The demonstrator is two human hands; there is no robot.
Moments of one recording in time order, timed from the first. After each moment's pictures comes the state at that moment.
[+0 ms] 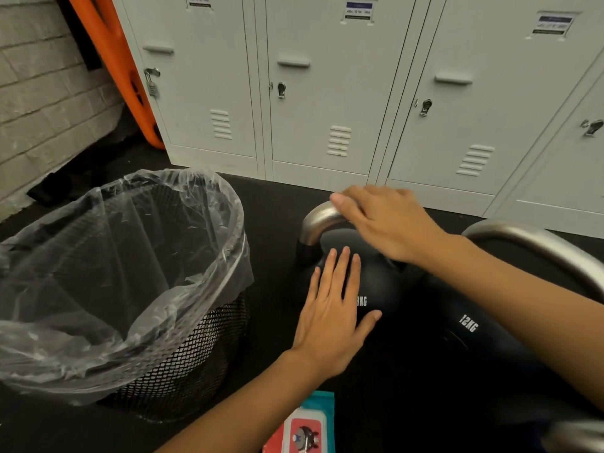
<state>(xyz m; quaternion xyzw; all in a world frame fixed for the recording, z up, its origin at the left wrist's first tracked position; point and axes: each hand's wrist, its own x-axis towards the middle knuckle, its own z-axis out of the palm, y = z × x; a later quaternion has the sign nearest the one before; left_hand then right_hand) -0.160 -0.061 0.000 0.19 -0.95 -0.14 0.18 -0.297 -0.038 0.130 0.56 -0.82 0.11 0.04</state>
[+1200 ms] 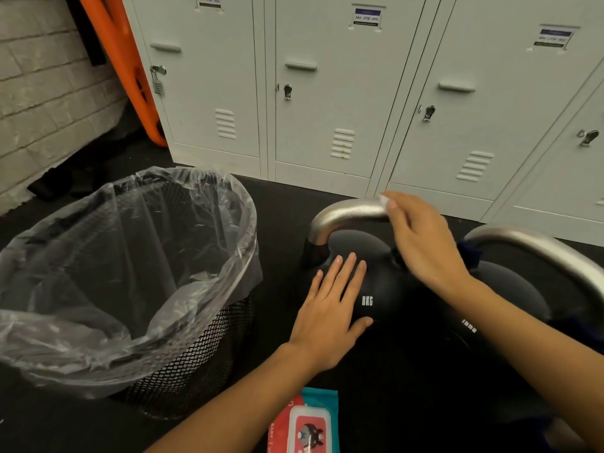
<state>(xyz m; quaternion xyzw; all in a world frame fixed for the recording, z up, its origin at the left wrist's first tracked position) -0.150 -0.077 -0.004 0.15 -0.97 -0.16 0.14 -0.295 -0.008 0.106 0.45 -0.82 0.36 0.05</state>
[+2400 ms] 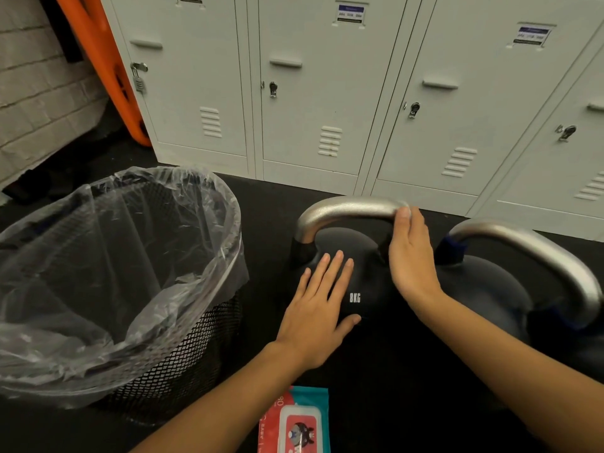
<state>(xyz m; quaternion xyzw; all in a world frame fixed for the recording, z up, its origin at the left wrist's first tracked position) -0.150 -0.079 -0.005 0.15 -0.97 -0.14 0.14 -0.280 -0.002 0.079 0.24 -0.82 0.51 -0.06</state>
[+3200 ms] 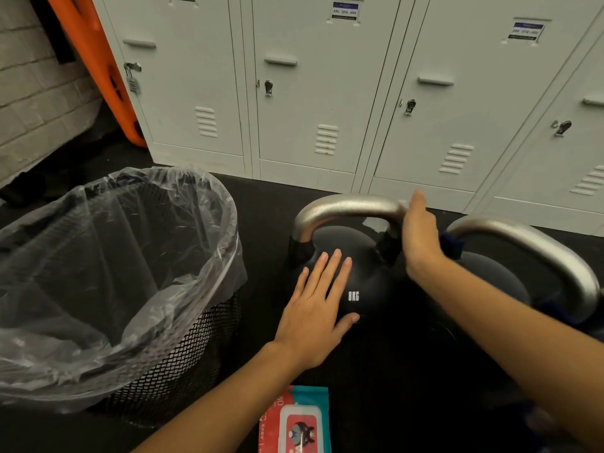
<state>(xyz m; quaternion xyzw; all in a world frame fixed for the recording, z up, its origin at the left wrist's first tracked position) -0.150 -0.078 -0.006 0.14 -0.97 -0.14 0.14 -0.316 -0.020 0.091 0.06 -0.80 0.58 -0.14</state>
